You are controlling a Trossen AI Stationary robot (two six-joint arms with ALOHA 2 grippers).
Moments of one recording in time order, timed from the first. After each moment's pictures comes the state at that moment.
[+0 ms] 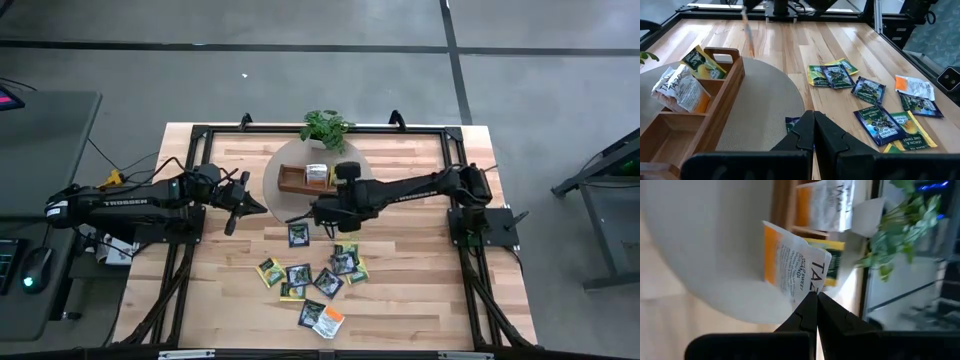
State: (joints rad) left arm 0.25 0.62 0.28 0.00 0.38 0.10; right arm 0.08 1.97 1.74 -1.21 0.67 -0.03
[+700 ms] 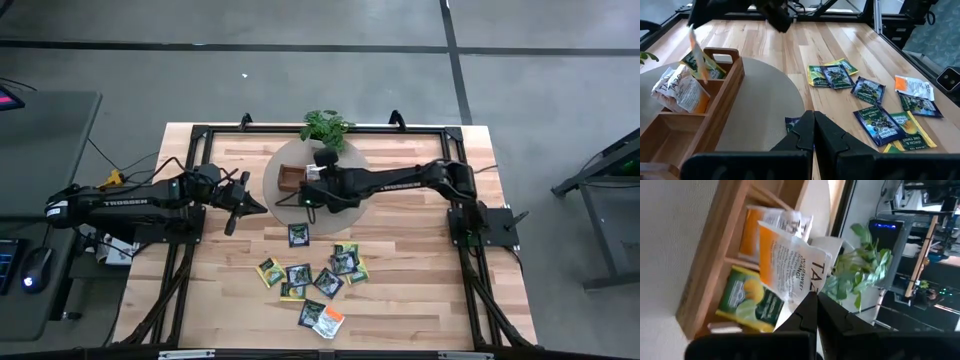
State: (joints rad) left arm 0.25 0.62 0.28 0.00 0.38 0.10; right arm -0.02 2.07 1.79 -0.93 0.79 -0.48
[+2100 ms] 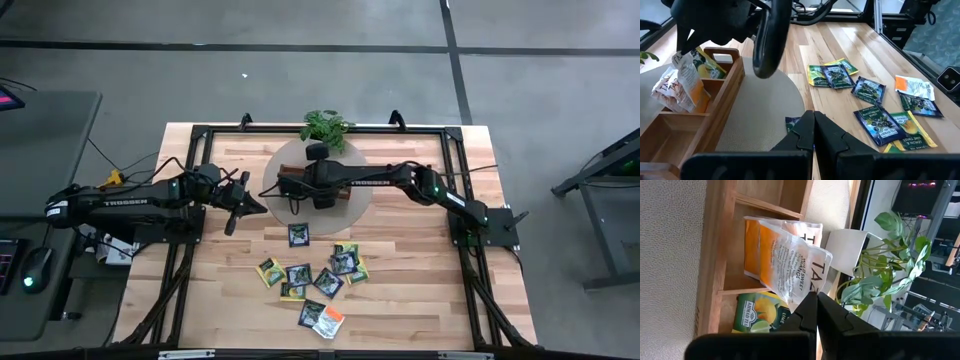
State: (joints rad) left arm 0.25 0.62 0.28 0.00 0.38 0.10; right arm -0.08 2.38 2.24 -1.30 0.72 -0.24
